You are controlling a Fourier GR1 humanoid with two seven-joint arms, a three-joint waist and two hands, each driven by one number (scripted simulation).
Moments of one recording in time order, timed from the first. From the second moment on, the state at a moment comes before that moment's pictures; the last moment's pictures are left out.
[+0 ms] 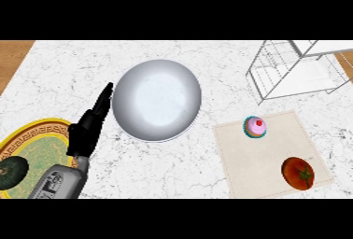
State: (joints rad) left arm -0.20 0.27 -0.24 -1.40 0.08 0.19 -0.01; right arm 0.43 -0.66 -0.29 -1.98 0.25 0.39 -0.34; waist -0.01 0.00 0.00
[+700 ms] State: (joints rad) left arm -0.18 0.23 -0.17 -1.43 0.02 0.12 0.01; right arm 0.40 -0.47 -0.28 -1.99 0.46 0.45 -0.34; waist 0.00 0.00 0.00
